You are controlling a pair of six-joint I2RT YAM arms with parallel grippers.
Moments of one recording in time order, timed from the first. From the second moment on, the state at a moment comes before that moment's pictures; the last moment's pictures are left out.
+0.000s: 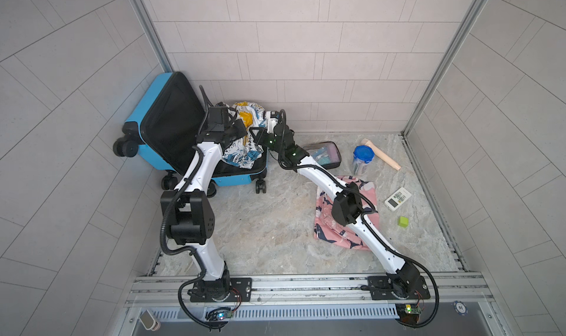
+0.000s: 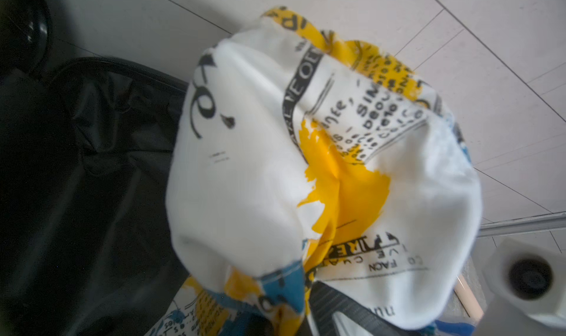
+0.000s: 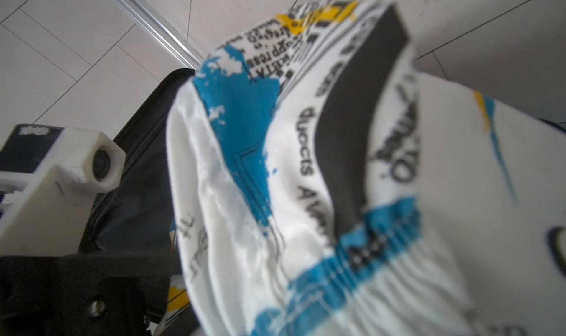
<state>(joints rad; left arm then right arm) 0.02 1.82 1.67 -0.41 0.19 -0.44 0.69 2.78 2.78 0.01 -0.11 0.81</state>
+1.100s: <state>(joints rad) 0.18 2.25 1.94 -0.56 0.14 -0.43 0.65 2.60 2.78 -0.32 -0.19 0.61</state>
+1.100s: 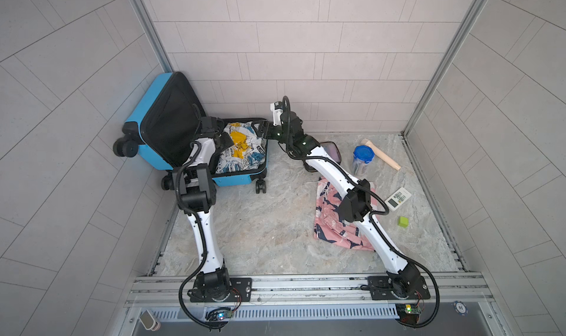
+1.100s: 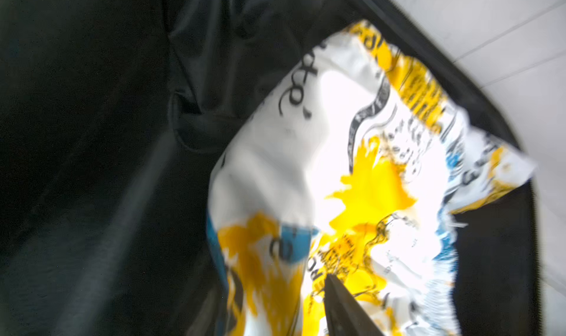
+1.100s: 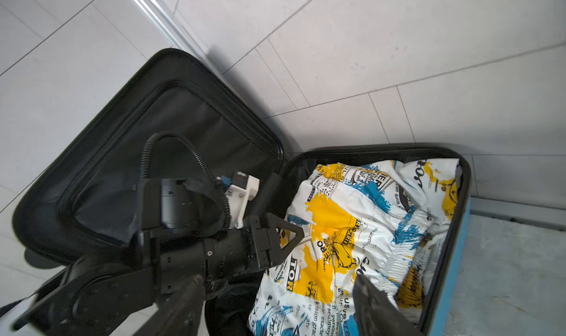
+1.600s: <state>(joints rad) 0.17 1.90 1.76 -0.60 0.01 -0.43 0.65 2.20 2.51 -0.80 -0.13 0.34</state>
